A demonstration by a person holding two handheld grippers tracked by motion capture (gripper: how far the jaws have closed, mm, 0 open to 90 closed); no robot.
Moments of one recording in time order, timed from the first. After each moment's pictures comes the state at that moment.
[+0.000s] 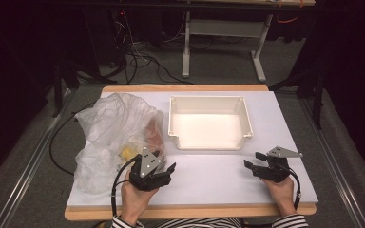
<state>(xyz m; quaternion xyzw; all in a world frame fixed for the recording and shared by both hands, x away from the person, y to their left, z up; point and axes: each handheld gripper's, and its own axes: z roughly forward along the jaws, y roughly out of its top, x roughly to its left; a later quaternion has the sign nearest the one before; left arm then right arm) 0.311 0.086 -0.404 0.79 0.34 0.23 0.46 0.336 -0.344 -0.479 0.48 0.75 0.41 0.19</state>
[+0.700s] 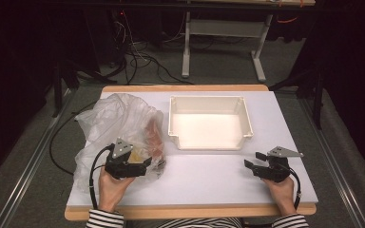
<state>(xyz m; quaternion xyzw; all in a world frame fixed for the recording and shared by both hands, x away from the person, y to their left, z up) 0.354 0.157 -0.424 0.79 0.40 0.18 0.42 0.337 -0.345 -0.479 0.48 0.75 0.41 0.18</state>
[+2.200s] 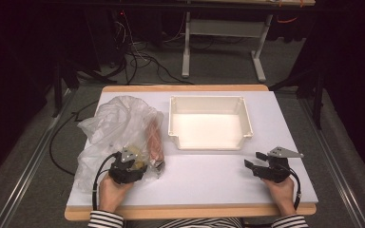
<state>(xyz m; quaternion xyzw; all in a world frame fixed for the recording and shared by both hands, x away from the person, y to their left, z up) 0.362 0.155 -0.476 0.83 0.41 0.16 0.34 0.336 -0.345 -0.479 0.48 0.75 0.41 0.19</state>
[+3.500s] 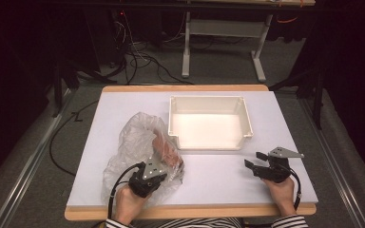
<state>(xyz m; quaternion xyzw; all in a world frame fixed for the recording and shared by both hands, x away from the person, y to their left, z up) 0.319 0.093 -0.460 0.87 0.29 0.14 0.37 0.335 -0.345 -0.479 0.48 0.75 0.42 0.19</state>
